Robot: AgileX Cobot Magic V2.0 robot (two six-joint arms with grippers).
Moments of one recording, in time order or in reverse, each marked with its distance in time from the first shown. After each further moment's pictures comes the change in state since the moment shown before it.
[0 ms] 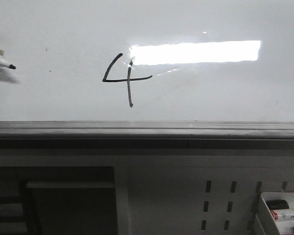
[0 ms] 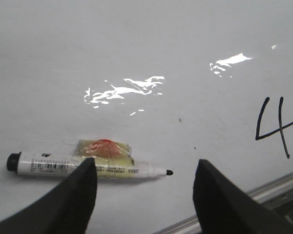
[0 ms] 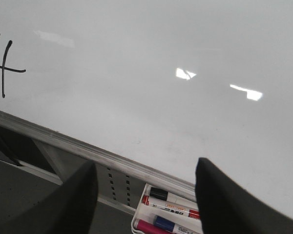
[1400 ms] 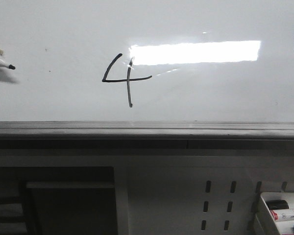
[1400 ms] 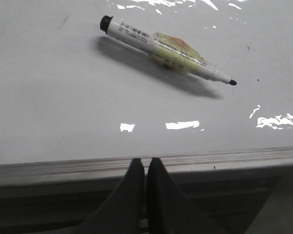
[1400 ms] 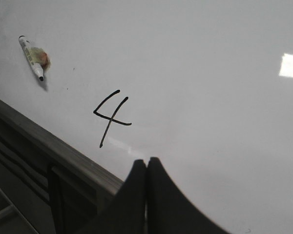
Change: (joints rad) left arm 0.005 -0.509 0.572 0.350 -0.318 -0.489; right arm -0.002 0.004 0.578 -0.097 -1.130 0.010
